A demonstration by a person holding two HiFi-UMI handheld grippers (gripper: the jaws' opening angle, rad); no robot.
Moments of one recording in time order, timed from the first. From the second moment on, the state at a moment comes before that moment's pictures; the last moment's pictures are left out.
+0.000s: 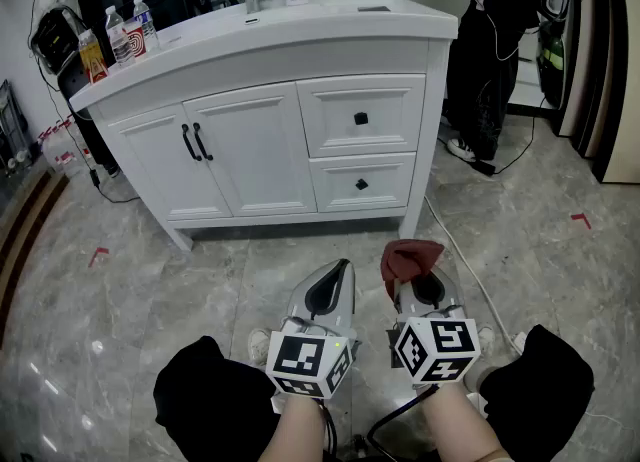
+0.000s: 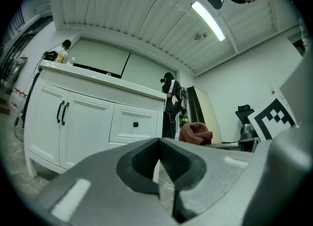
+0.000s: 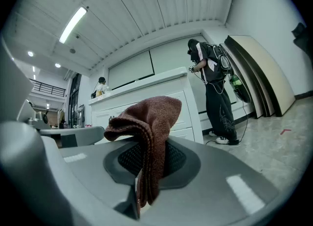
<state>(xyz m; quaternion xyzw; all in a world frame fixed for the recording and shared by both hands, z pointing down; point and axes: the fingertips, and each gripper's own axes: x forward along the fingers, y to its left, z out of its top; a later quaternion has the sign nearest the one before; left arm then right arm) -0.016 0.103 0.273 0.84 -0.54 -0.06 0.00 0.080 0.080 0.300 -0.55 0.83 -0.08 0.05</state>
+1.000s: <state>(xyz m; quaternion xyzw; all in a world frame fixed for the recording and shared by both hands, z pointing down) -0.029 0.053 0.267 0.84 -0.54 -0.07 -0.01 0.066 0.016 0.310 -0.55 0.82 -0.14 0.09</state>
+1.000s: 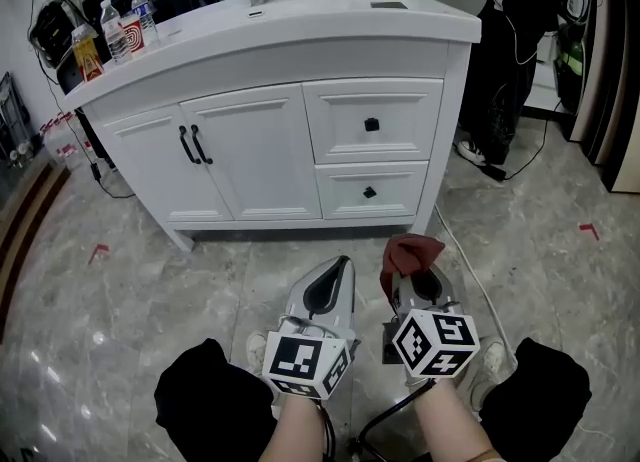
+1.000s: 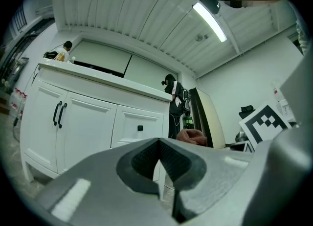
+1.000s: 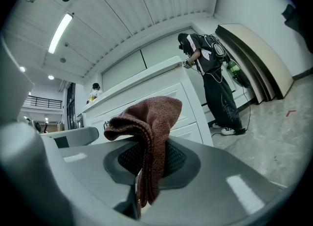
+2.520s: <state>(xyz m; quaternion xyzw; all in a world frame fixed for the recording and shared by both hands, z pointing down) -0.152 -0.158 0.239 0.81 -0.58 -0.08 -0.07 -0.093 -0.245 0.206 -0.42 0.91 0.00 0.06</state>
